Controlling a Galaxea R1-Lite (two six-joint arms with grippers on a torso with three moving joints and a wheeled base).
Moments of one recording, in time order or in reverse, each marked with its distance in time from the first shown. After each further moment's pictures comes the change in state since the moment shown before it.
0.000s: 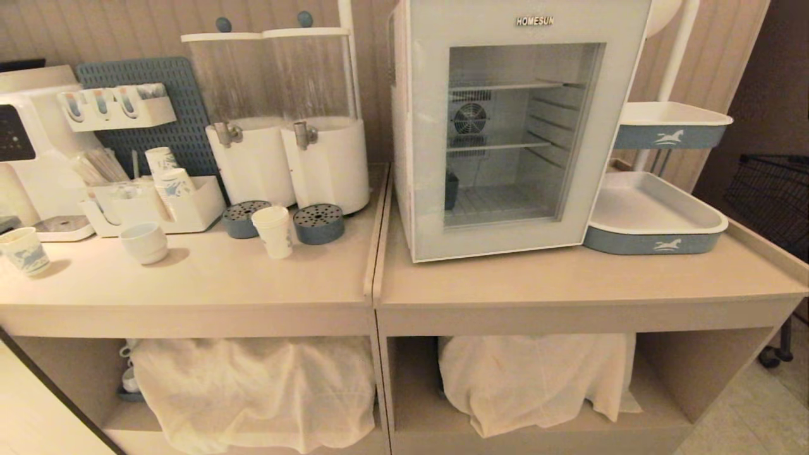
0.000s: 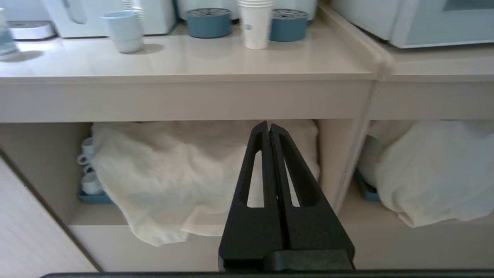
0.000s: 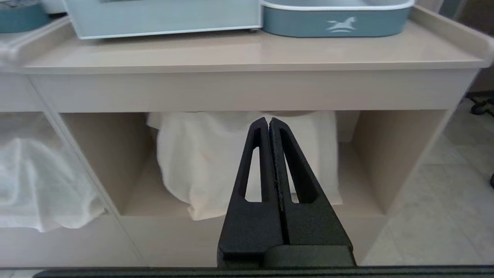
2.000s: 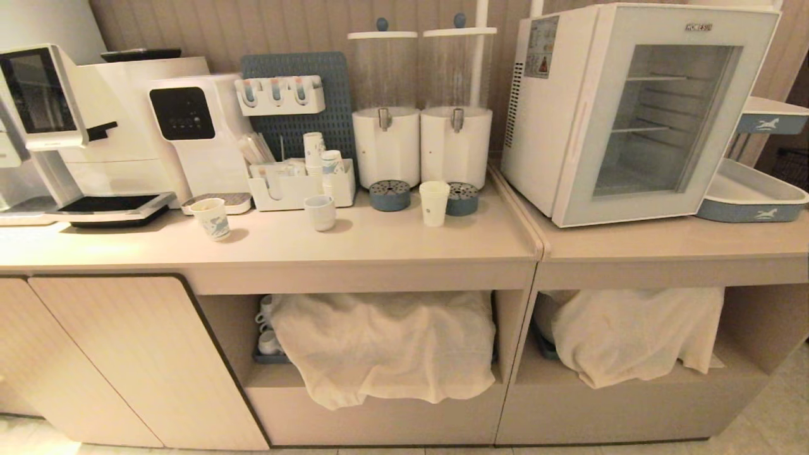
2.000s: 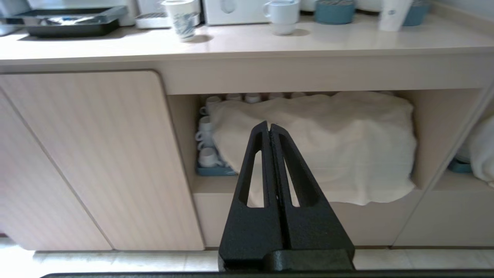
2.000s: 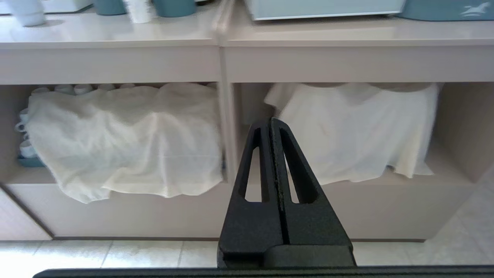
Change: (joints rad) left arm 0.001 0.000 0.000 -0.002 0.000 0.014; right arm 0.000 0.000 0.000 -0.002 -0.003 -0.001
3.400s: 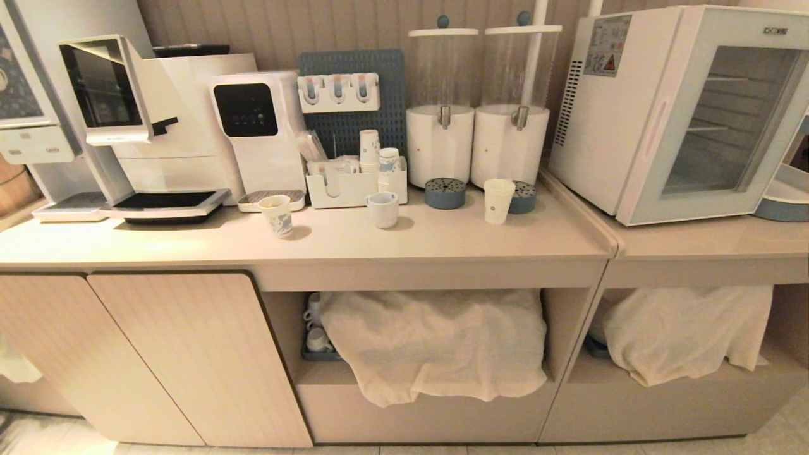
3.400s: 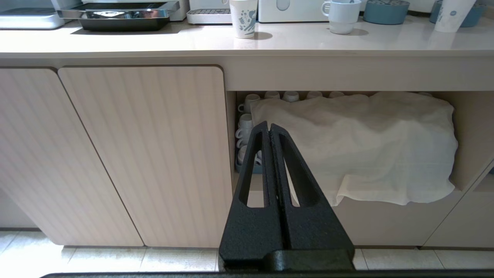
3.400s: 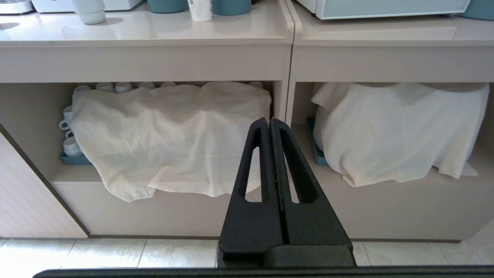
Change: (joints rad) left arm 0.001 0.000 0.000 0.002 0.000 -0.018; right arm 0.000 0.000 0.000 -0.001 -0.001 -0.001
